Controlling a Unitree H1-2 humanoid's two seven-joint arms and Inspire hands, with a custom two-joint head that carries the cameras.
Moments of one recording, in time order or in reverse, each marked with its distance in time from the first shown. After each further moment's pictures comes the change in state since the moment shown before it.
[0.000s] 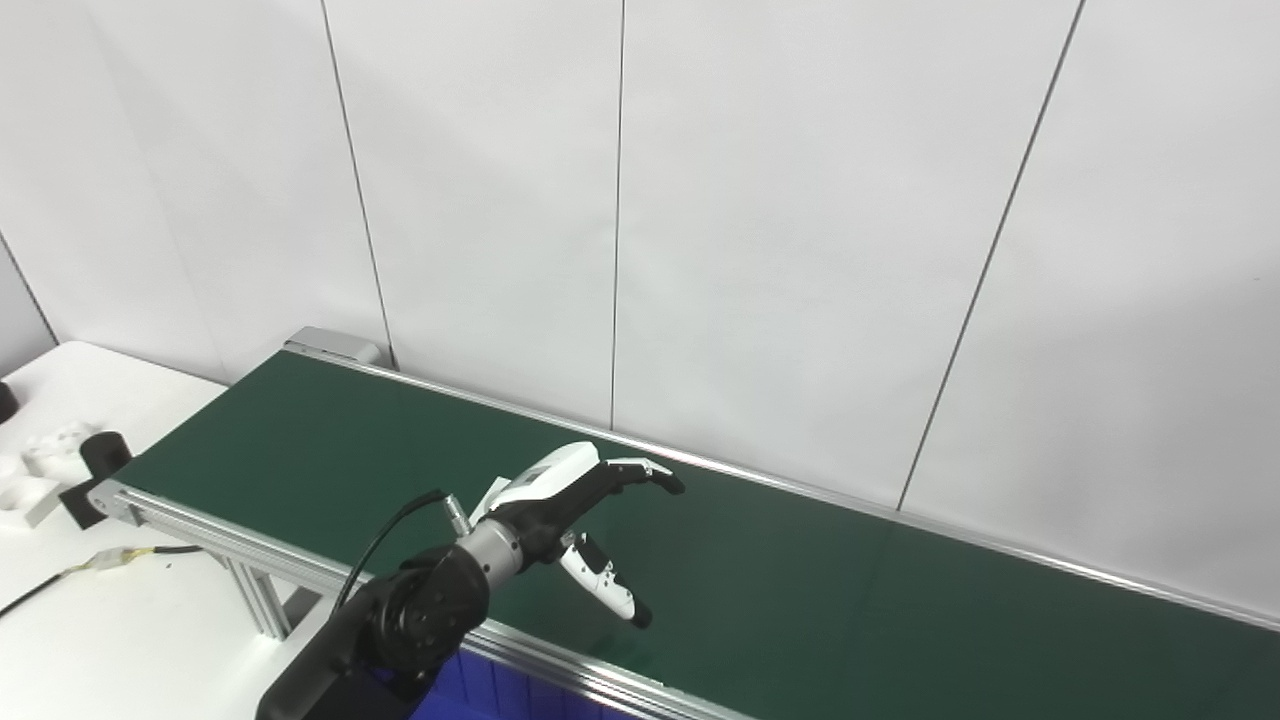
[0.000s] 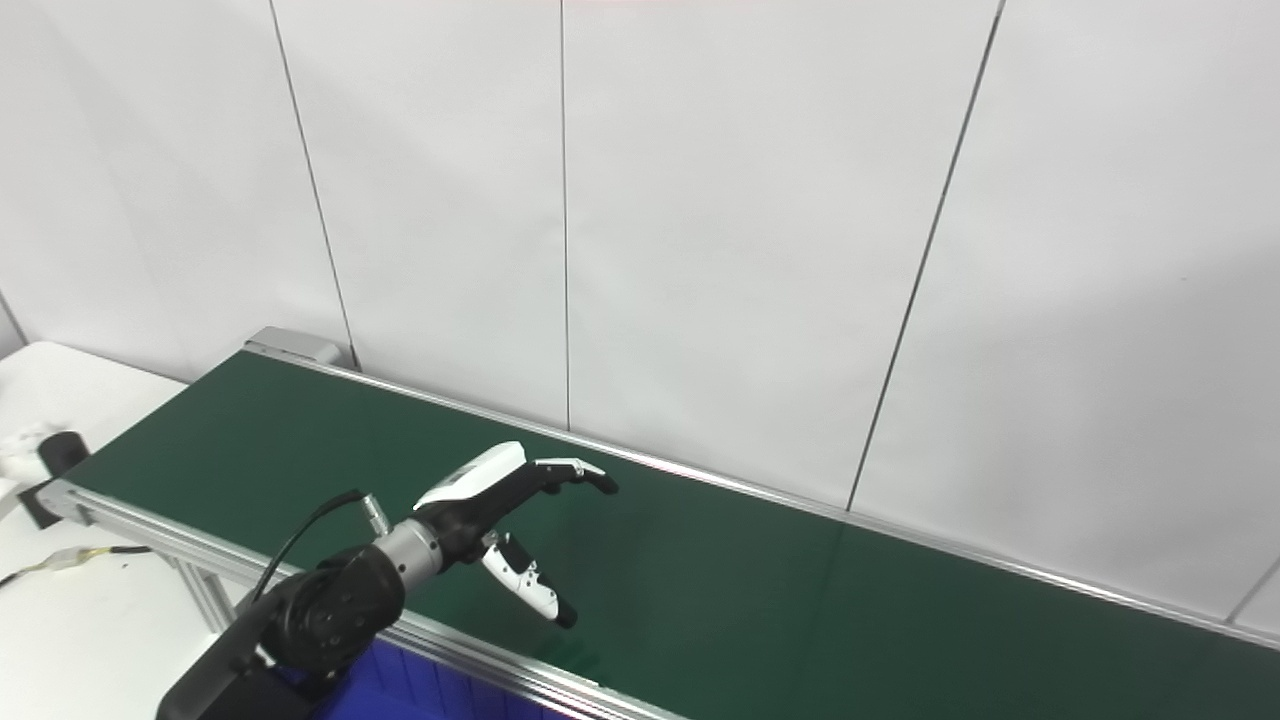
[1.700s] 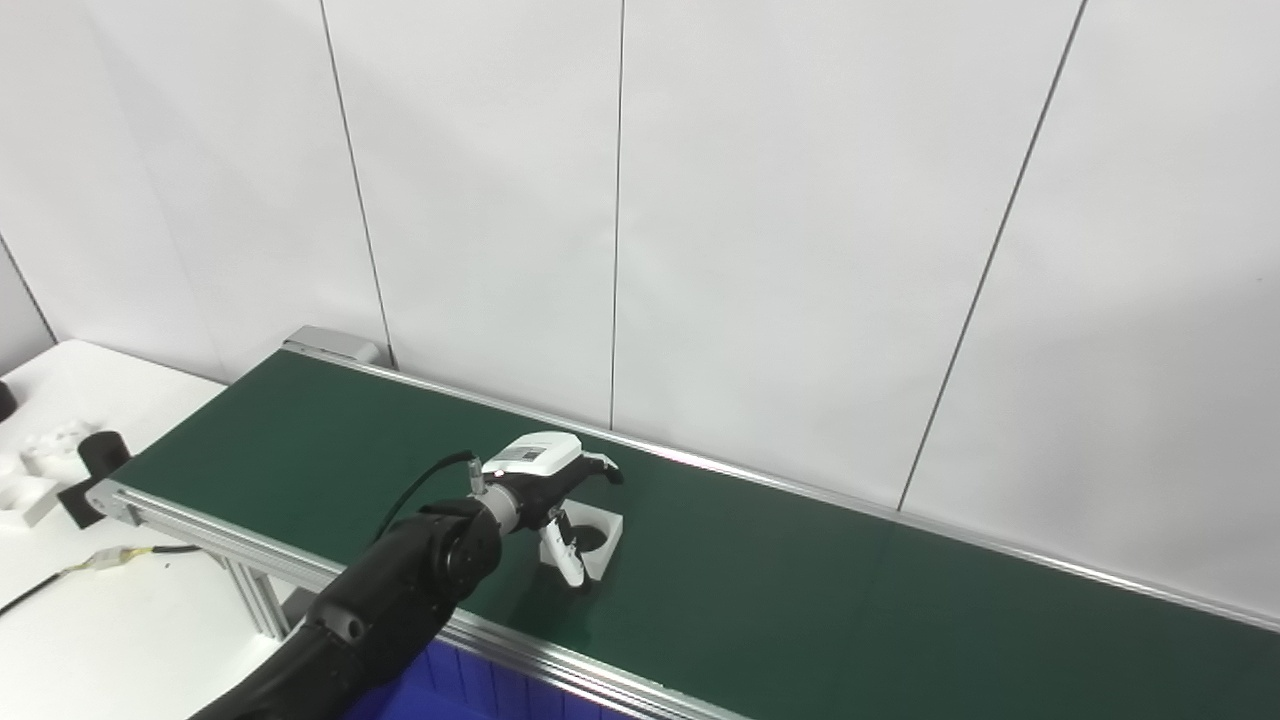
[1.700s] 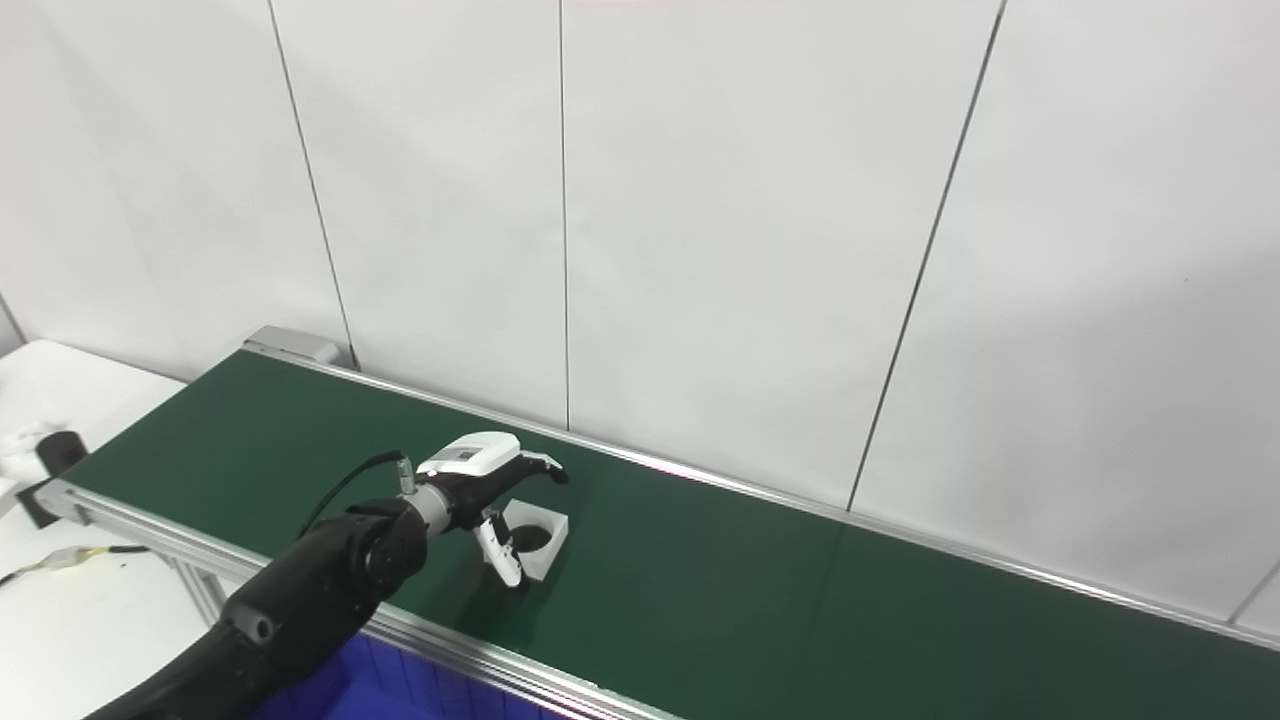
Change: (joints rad) left arm -0.205 0.035 -0.124 0.504 0.208 -0.063 0.109; right arm 0.007 0.018 0.025 -0.002 -0.010 0.000 -0.022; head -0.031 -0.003
